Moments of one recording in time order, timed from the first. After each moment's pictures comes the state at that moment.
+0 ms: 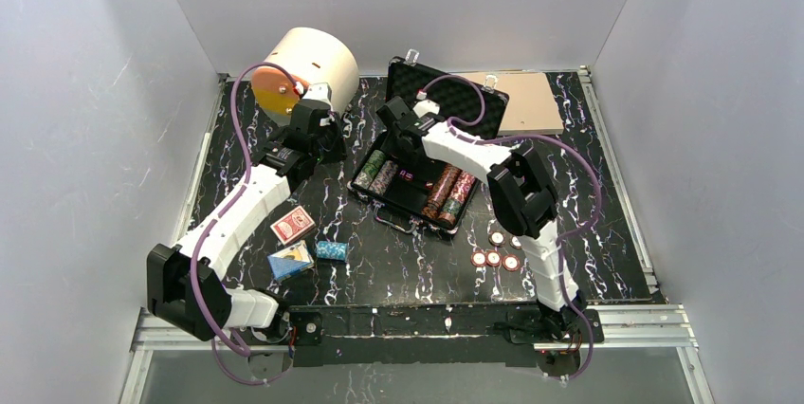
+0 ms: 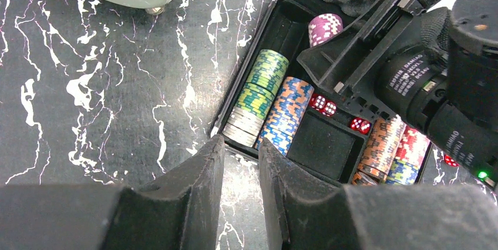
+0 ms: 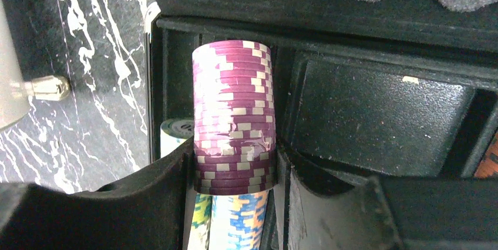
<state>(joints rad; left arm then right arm) -0.43 1.32 1.14 -0.48 -0.18 -0.40 0.77 2.19 1.81 -0.62 0.33 1.08</state>
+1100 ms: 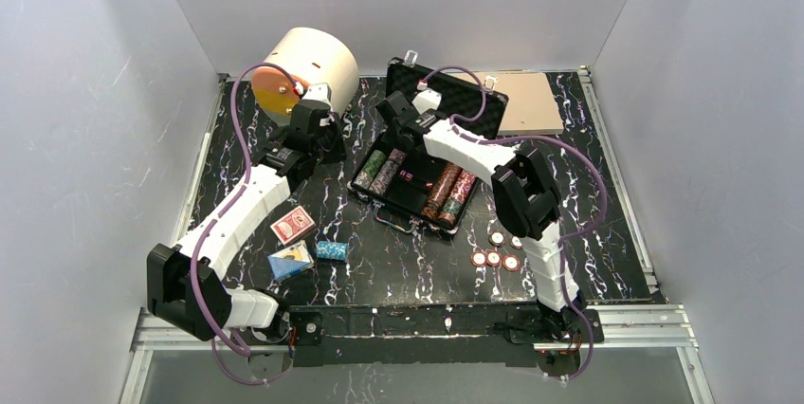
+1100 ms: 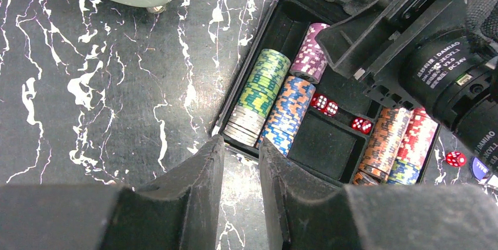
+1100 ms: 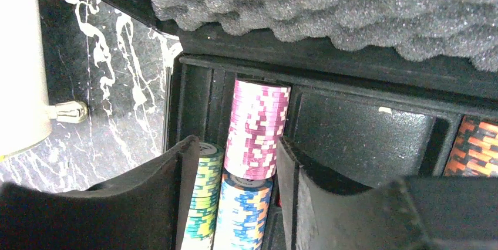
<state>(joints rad) -0.43 1.32 1.13 -0.48 -0.18 -0.40 0.77 2.18 1.84 -0.61 0.45 1.04</state>
